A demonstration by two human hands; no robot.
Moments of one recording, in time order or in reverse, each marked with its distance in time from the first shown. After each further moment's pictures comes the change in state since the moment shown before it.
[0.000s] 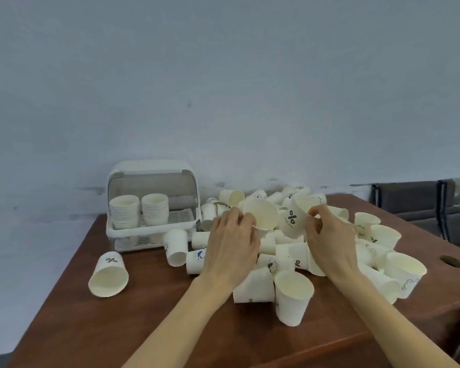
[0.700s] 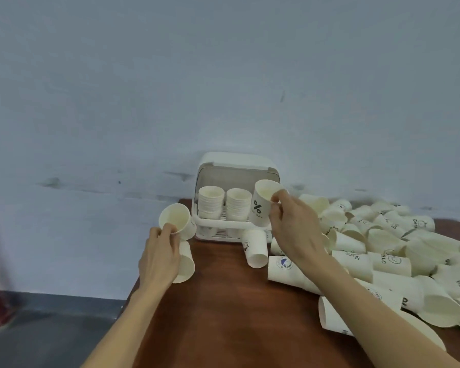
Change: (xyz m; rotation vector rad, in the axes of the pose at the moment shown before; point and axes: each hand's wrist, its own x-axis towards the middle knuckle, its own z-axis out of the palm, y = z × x) left_hand -0.108 -0.247 -0.088 0.168 0.048 -0.810; right_hand 0.003 -0.190 0.135 0.112 -0.207 -0.394
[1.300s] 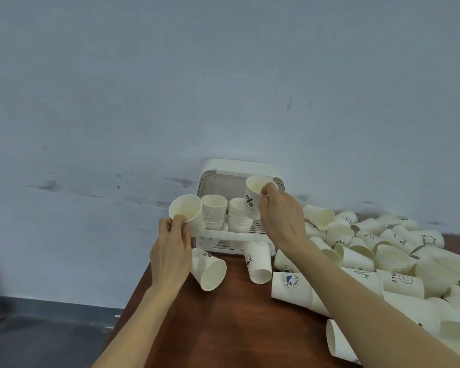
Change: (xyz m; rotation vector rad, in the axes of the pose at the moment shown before) left_hand 0.025 0.028 0.010 -0.047 0.217 0.133; right_hand 0.056 -0.007 0.042 -0.054 -0.057 -0.003
